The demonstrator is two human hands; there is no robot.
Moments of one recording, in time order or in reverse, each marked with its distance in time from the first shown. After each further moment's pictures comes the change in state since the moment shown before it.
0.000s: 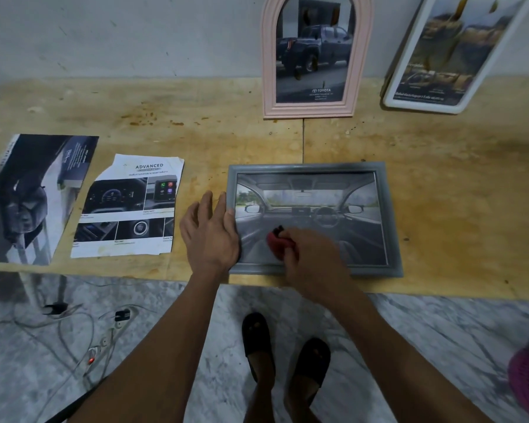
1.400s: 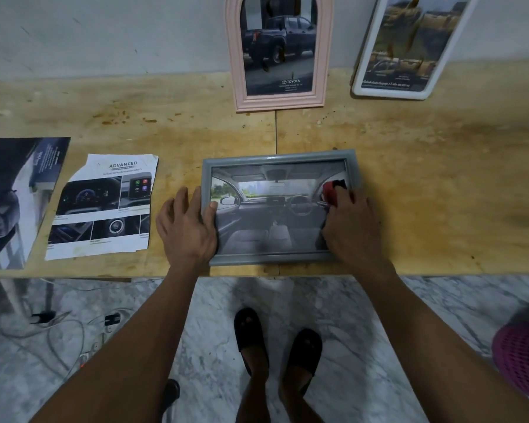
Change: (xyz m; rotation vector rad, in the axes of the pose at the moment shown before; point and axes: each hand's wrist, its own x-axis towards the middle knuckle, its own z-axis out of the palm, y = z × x) left_hand 0.001 -0.001 0.004 0.029 0.014 0.029; right_hand 0.005 0.064 -0.054 -0.216 0.222 0.307
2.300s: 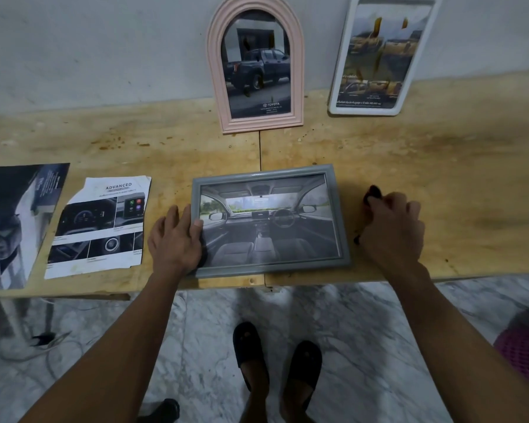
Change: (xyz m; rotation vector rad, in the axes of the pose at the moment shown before) left_hand 0.013 -0.006 -0.013 0.086 -0.220 -0.009; right_hand 0.005 0.070 -0.047 -0.201 0.107 0.134
